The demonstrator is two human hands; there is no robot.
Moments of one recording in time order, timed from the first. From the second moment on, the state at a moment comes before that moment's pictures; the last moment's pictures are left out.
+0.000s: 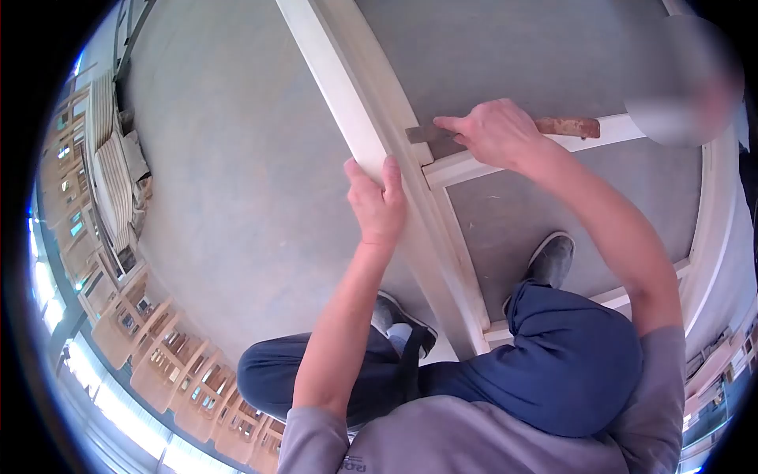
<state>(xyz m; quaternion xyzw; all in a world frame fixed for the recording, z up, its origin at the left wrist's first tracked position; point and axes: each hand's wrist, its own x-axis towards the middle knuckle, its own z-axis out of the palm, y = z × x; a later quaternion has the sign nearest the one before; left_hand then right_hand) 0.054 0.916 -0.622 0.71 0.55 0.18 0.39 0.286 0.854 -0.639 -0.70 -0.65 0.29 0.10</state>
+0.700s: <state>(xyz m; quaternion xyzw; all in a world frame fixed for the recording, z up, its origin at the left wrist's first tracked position) 0.038 0.919 -0.633 0.67 0.56 0.17 0.45 0.277 0.899 -0.625 -0.64 -0.69 0.33 -0.02</state>
